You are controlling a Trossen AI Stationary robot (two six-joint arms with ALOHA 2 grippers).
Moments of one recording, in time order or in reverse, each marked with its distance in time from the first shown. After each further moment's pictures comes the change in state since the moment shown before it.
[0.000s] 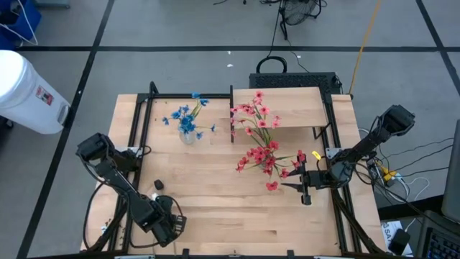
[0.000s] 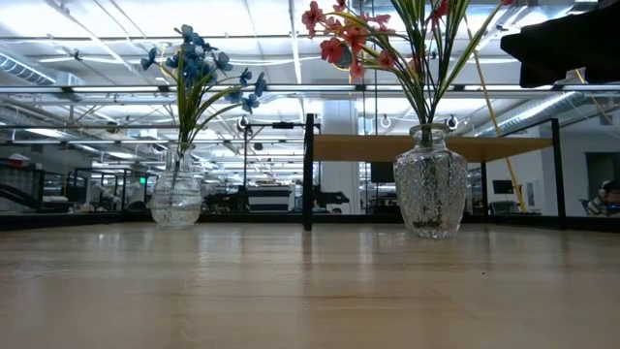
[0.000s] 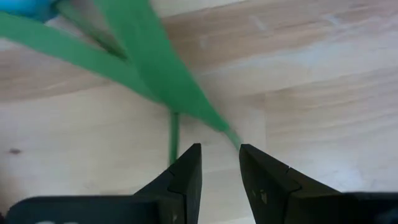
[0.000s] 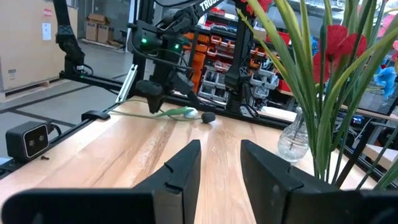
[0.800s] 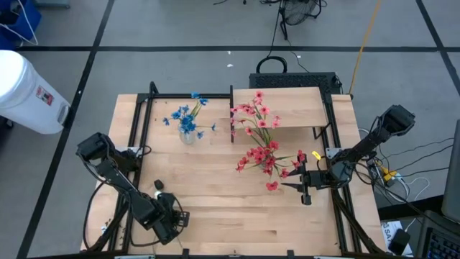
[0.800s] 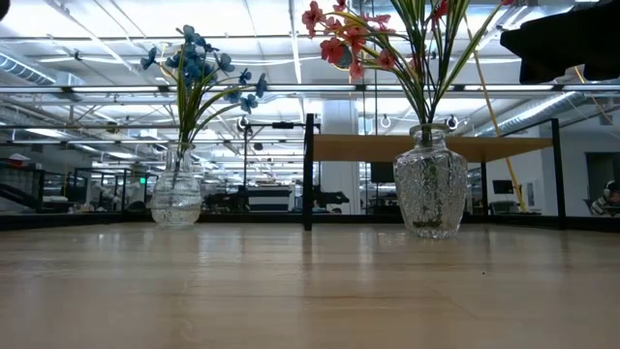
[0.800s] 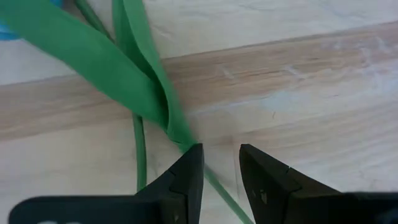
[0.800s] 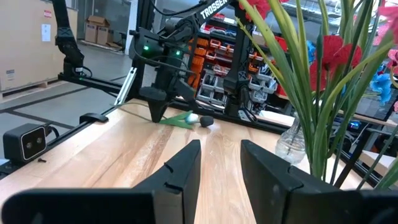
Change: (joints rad) left arm 0.012 0.006 -0.049 0.064 -0.104 -0.030; right arm 0.000 0.000 0.000 0.019 0.000 -0.026
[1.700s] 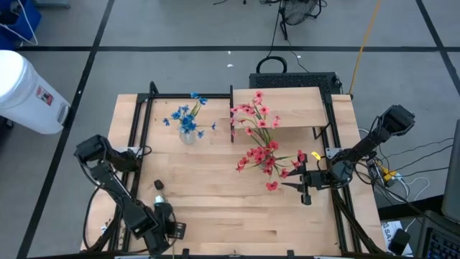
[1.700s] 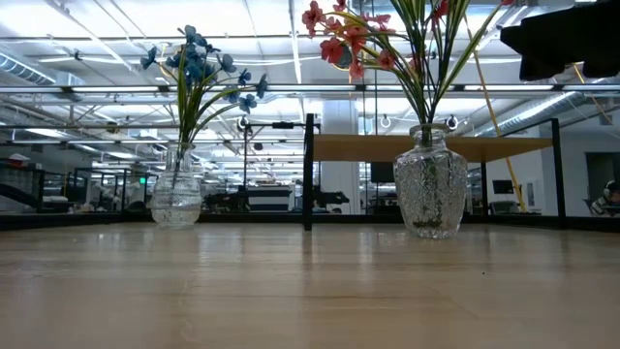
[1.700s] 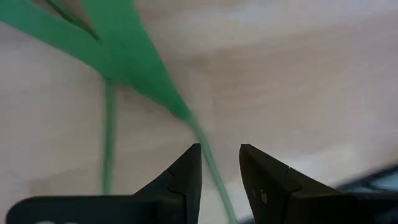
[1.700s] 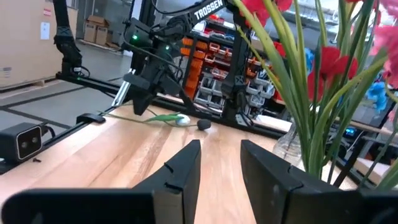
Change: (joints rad) left arm -0.089 0.001 0.059 0.090 -0.076 -0.040; right arm 0.000 0.000 0.000 0.016 0.000 -0.036
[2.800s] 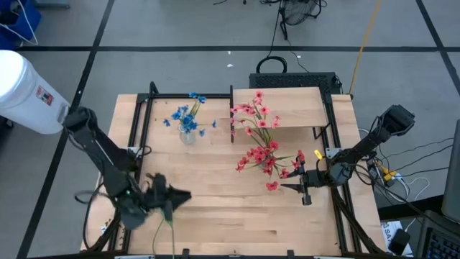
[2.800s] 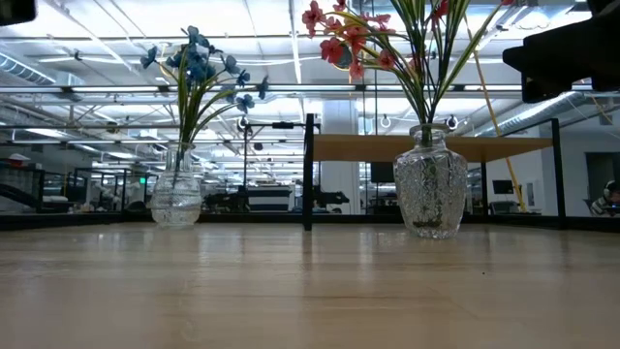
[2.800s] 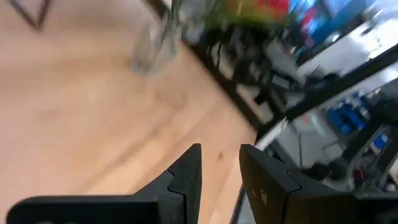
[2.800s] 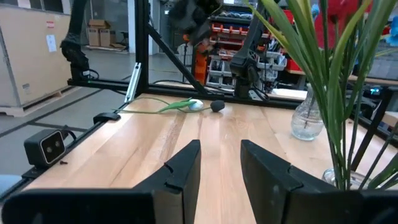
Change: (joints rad) left arm 0.030 -0.446 -0.208 0.450 -0.878 0.946; right arm 0.005 0.000 0.000 -0.090 0.000 0.222
